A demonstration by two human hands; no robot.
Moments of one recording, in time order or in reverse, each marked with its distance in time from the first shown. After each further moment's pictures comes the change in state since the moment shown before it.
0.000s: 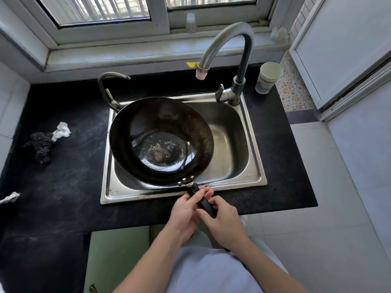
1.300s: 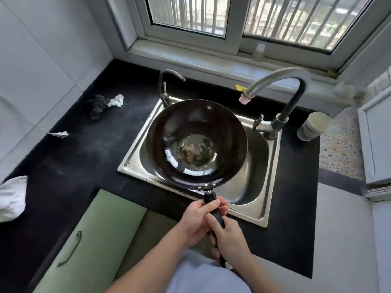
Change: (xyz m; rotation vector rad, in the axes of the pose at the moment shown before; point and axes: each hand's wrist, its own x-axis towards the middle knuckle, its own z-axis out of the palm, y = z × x) left_hand -0.008 -0.031 0.050 -0.104 -0.109 0.172; right_hand 0.010 -0.008 -0.072 0.169 -0.413 0.066
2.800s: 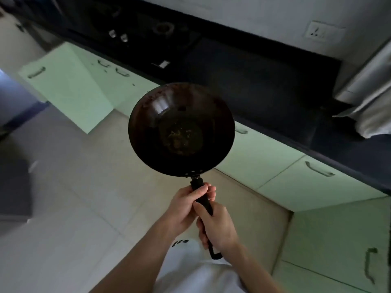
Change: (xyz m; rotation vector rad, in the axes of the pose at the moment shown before) left_hand -0.410 -0.374 -0.124 -1.139 0.977 1.135; right_hand -0.312 0.207 0.213 -1.108 -1.498 -0.201
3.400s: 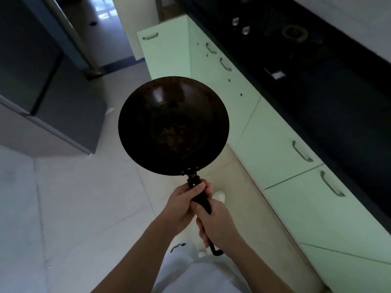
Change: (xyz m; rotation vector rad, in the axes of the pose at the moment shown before) left_hand -0.033 0.116 -0.158 -0.288 0.317 0.284; right_hand 0.108 -0.075 0.167 -0.316 -0.486 -0.032
